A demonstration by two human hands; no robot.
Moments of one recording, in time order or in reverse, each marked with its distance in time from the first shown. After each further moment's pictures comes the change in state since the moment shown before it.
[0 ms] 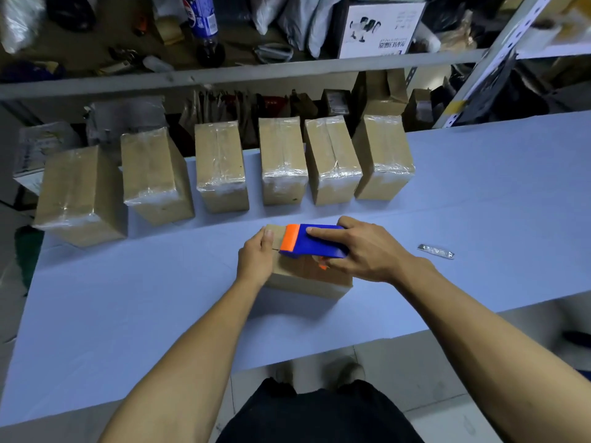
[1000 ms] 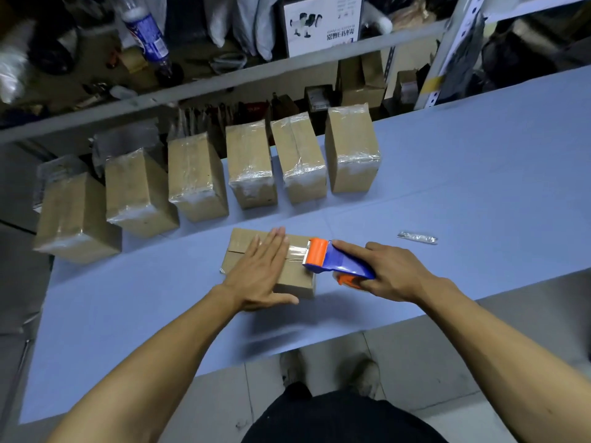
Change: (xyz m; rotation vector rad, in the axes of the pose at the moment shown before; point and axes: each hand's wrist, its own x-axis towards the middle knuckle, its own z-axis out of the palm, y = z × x) left_hand -0.040 0.023 0.033 1.182 -0.410 0.851; right_hand -0.099 0.108 0.047 0.104 0.022 0.093
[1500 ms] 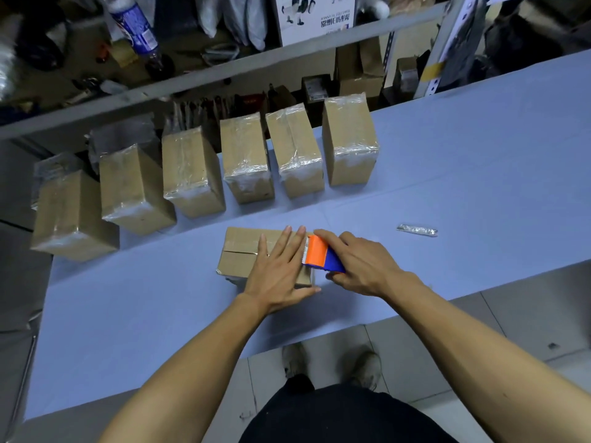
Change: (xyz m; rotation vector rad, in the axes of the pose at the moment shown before) left_hand 0.019 0.047 0.008 -0.045 0.080 -0.110; right_hand 0.025 -0.025 0.021 -0.046 0.024 0.008
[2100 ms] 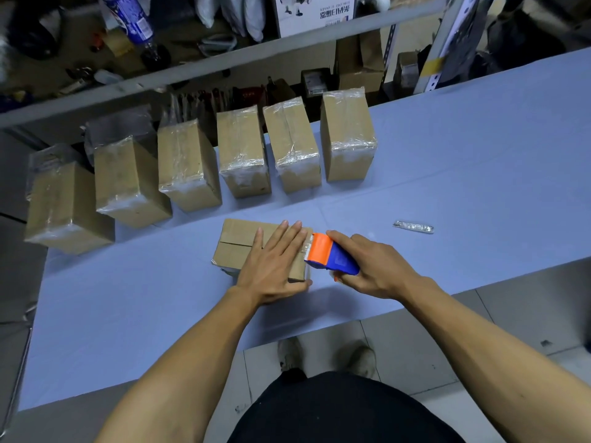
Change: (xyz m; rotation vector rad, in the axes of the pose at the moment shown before) left_hand 0.001 -0.002 -0.004 -0.068 0.017 -0.007; right_hand -0.027 0.023 -0.002 0.191 -0.001 -0.014
